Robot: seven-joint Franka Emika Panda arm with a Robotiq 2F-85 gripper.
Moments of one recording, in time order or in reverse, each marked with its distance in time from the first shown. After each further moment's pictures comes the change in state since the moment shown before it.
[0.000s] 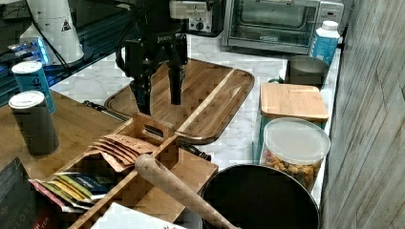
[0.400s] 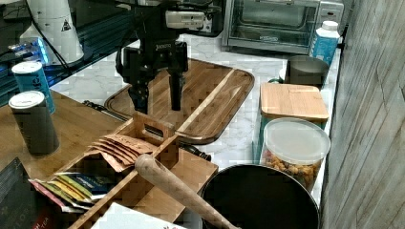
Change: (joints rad) arm 0.001 0.025 -0.001 -0.021 -0.017 0.071 0.122
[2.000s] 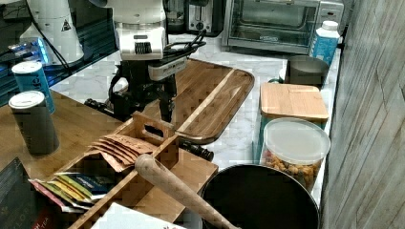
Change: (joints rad) arm -0.117 0.118 0.081 -0.008 0.264 -0.002 -0.218
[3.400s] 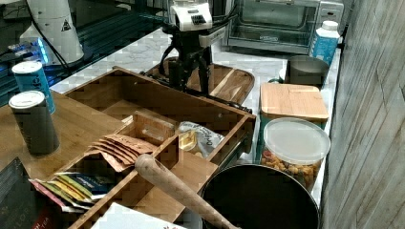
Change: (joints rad) arm 0.166 -0.093 0.128 -0.131 0.042 0.055 0.184
